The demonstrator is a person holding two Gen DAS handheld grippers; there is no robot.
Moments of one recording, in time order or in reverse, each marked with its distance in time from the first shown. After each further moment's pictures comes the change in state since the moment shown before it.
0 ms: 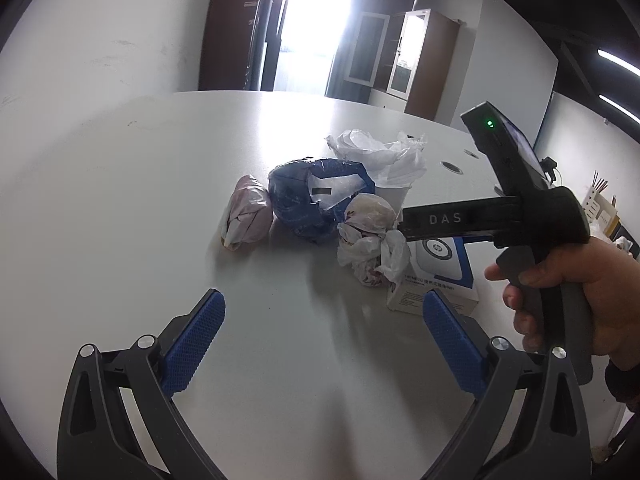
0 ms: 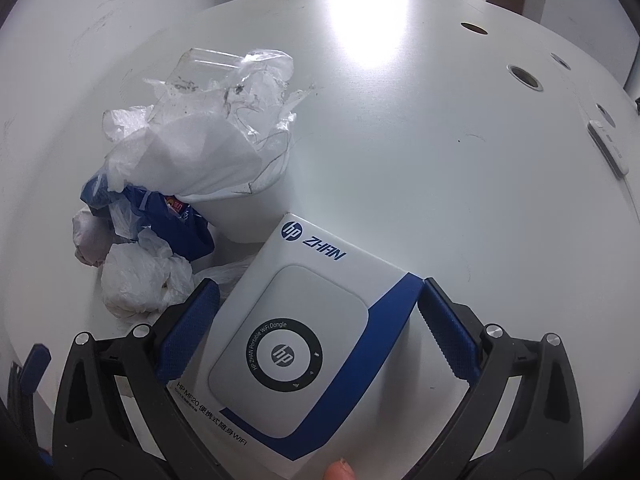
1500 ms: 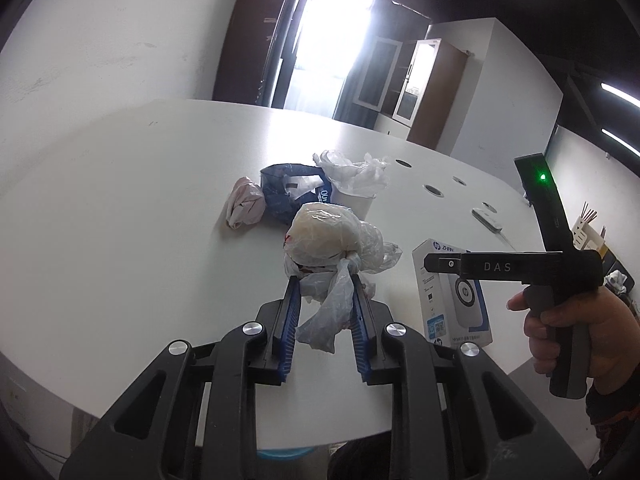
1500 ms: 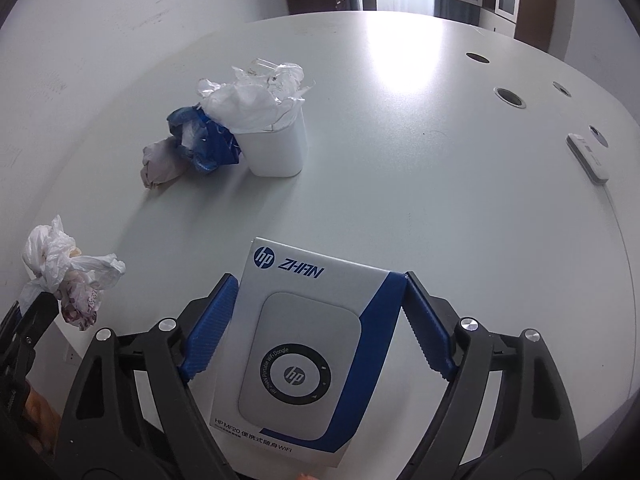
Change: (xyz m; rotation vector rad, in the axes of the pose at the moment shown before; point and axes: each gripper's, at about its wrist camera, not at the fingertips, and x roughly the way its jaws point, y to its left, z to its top) left arm -0.085 -0.021 -0.029 -0.100 -0.083 0.000; right arm -0.085 -0.039 -0.070 -0.131 -0.101 0.093
